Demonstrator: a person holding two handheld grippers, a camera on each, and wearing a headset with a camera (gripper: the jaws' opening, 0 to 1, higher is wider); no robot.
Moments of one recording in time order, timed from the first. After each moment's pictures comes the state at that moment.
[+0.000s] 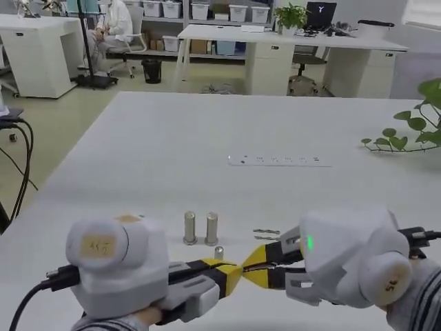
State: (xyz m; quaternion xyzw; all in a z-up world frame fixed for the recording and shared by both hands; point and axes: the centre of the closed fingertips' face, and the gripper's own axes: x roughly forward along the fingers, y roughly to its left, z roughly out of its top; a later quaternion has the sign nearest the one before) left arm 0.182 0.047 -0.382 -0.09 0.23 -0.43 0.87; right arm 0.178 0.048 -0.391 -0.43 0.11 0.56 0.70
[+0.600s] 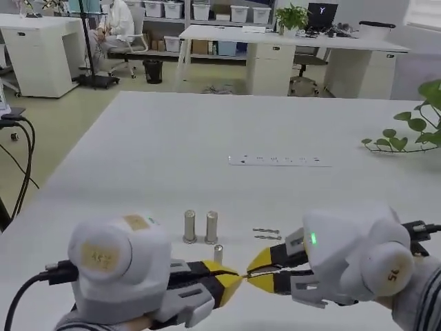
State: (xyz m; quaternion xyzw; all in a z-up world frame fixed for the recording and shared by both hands) left arm 0.165 0.044 -0.386 0.04 0.19 -0.50 0.84; right arm 0.168 0.040 -0.399 -0.42 0.13 0.57 0.69
